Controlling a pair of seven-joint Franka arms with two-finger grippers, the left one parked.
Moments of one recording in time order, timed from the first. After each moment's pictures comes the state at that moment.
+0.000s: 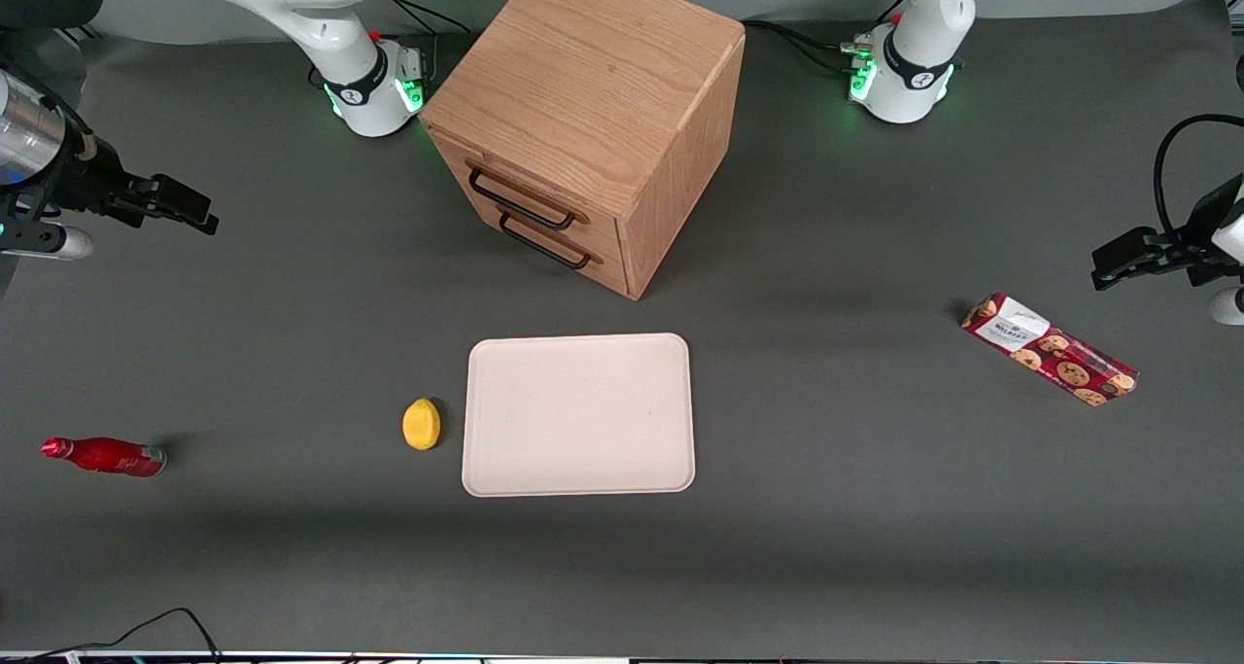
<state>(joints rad) -0.07 -0.11 0.08 -1.75 0.03 1.56 0.17</state>
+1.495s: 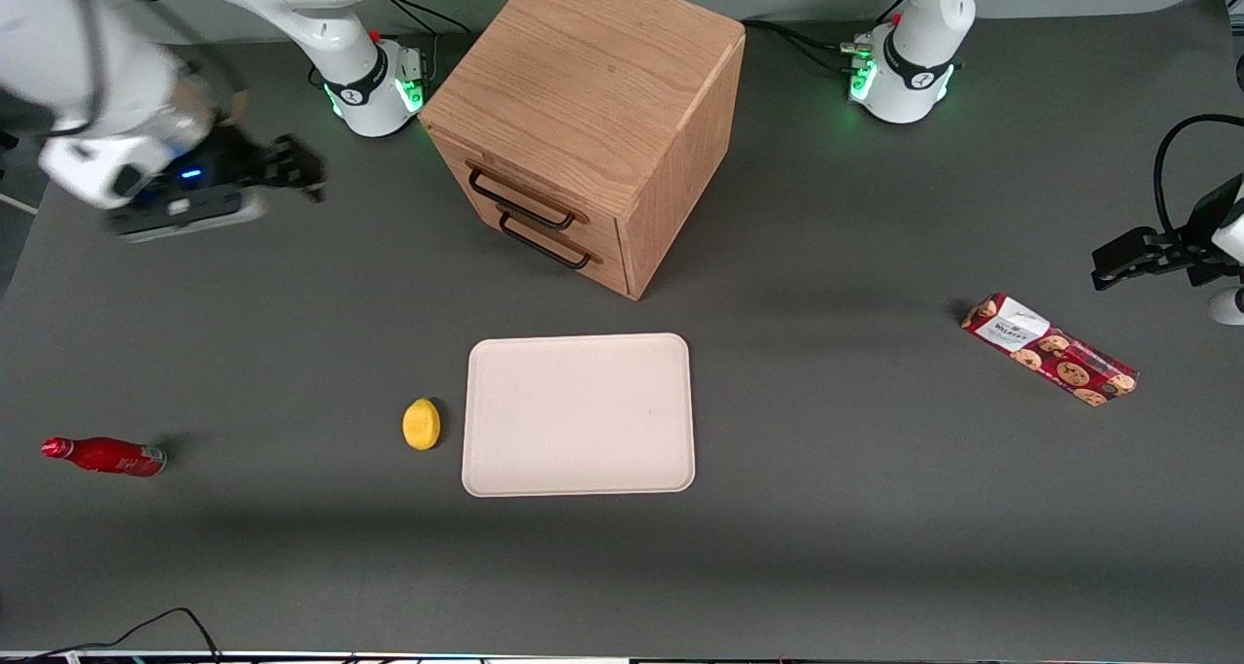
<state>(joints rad) -0.05 -0.10 0.36 -1.73 0.06 1.53 0.07</state>
